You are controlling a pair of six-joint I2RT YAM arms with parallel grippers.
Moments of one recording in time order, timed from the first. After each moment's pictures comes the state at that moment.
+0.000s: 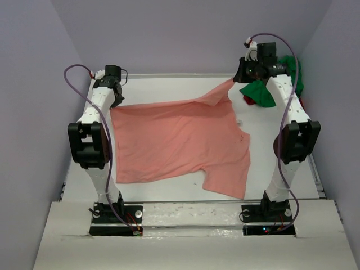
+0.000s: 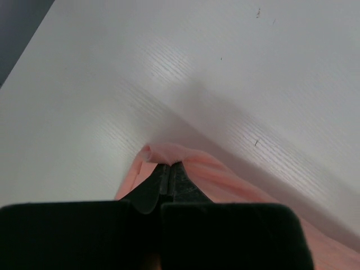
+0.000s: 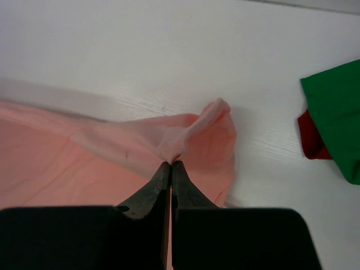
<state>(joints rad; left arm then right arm) -0.02 1.92 1.67 -0.76 -0.44 -0.60 0.09 2.02 2.04 -0.72 -0.35 0.08</state>
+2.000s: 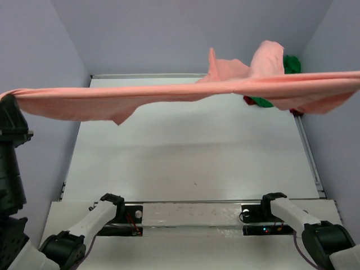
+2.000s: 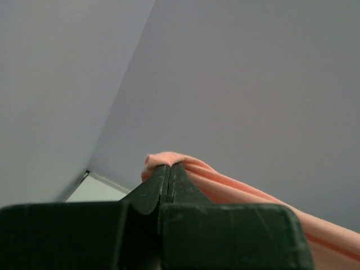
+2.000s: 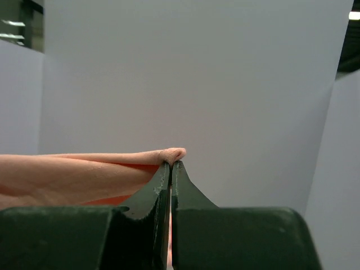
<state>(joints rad) -0.29 0.91 2.15 -0.86 -0.56 -0.31 0.15 1.02 2.41 -0.67 -0.10 -0.06</state>
